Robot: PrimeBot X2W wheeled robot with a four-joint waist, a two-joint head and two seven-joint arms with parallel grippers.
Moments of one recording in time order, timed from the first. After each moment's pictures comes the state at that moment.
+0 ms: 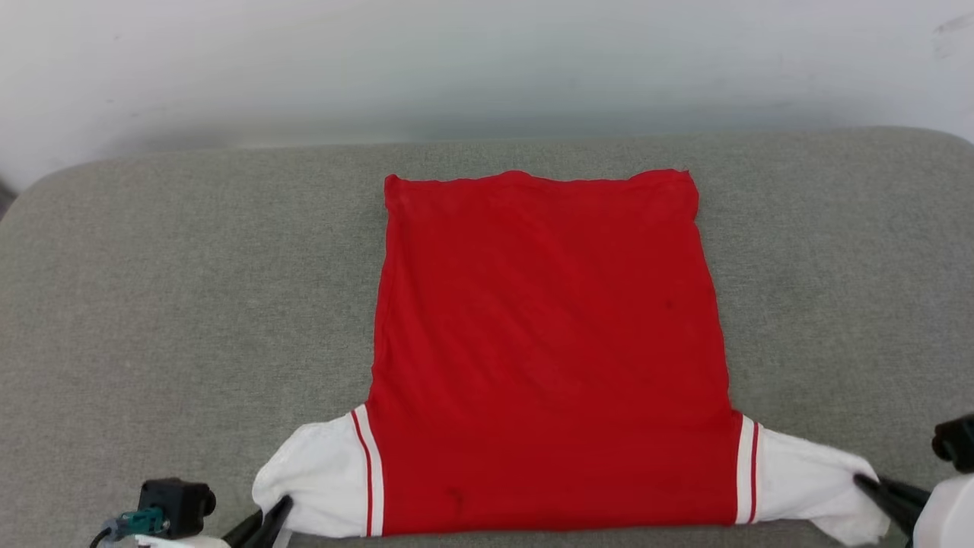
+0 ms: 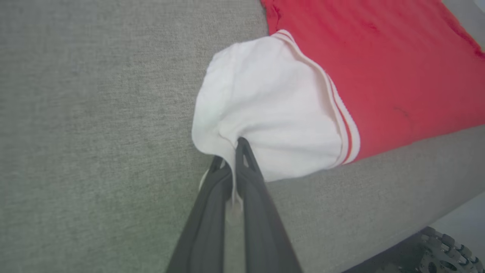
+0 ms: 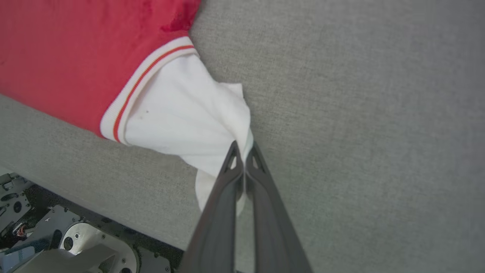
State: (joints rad) left arm -0.18 0.88 -0.97 0.08 -1.17 0.18 -0.23; right arm 0.07 -0.73 0.25 0.01 0.72 0.13 0.43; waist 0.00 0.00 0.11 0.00
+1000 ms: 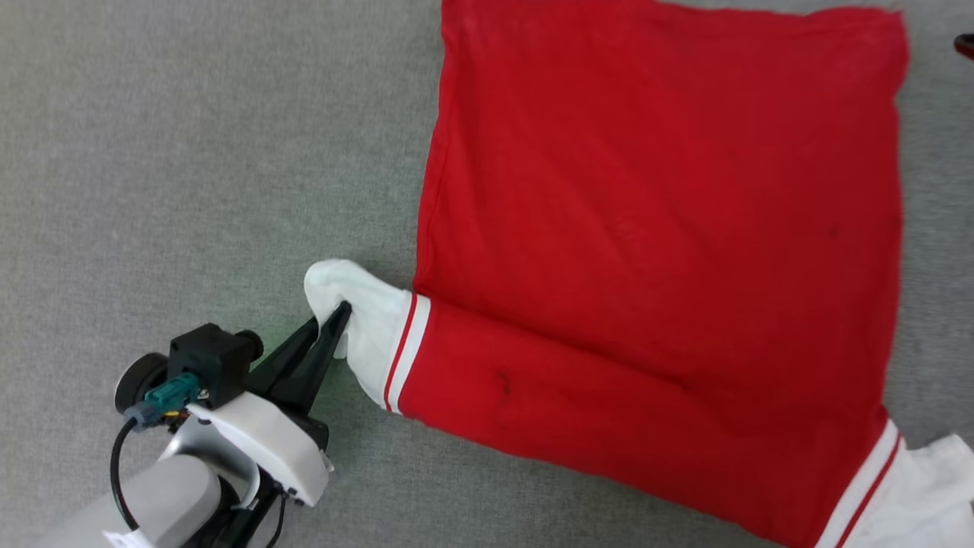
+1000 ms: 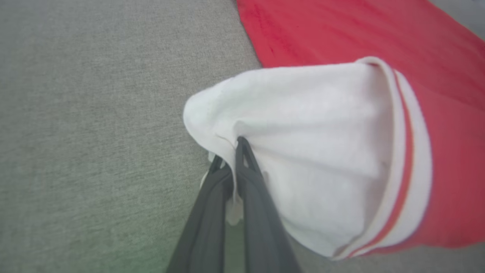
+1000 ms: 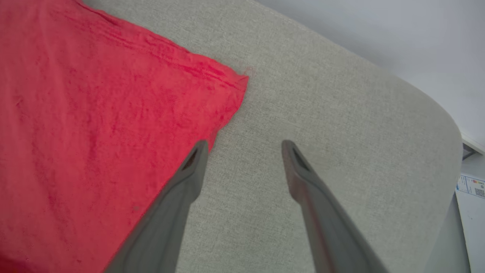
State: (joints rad) left arm -0.47 0.81 -0.91 -0.07 -0.92 0.24 -0.25; right arm -1.08 -0.63 0.30 0.23 0.57 0.13 1.20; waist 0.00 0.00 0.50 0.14
